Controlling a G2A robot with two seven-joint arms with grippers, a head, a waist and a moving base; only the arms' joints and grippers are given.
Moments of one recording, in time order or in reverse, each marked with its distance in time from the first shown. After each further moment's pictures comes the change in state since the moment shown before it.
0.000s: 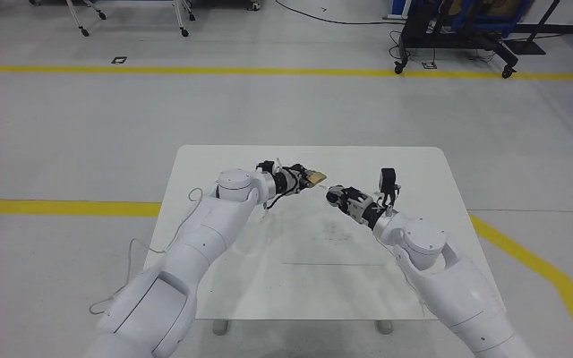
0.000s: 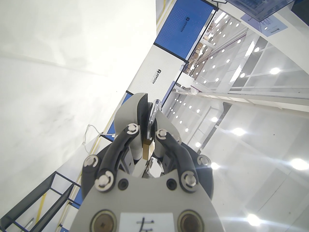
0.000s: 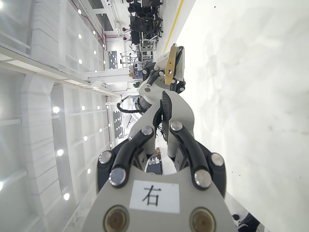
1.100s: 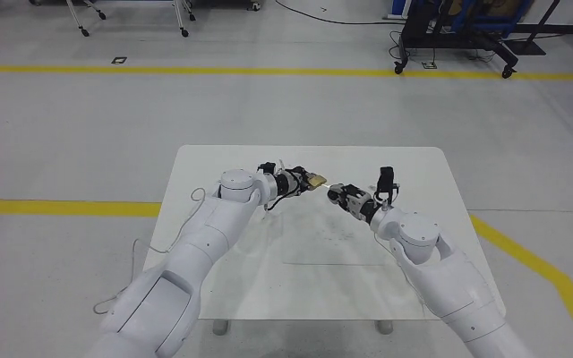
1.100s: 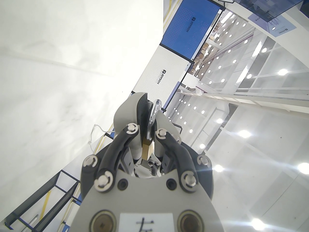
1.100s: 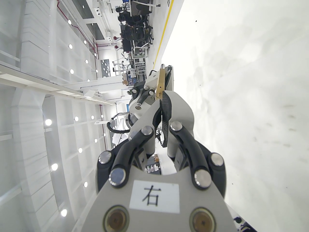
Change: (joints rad) left arm -0.006 -0.025 -0.029 0.035 0.058 0.015 -0.017; right arm 0.045 -0.035 -0.010 0.076 -0.037 0.041 -0.016
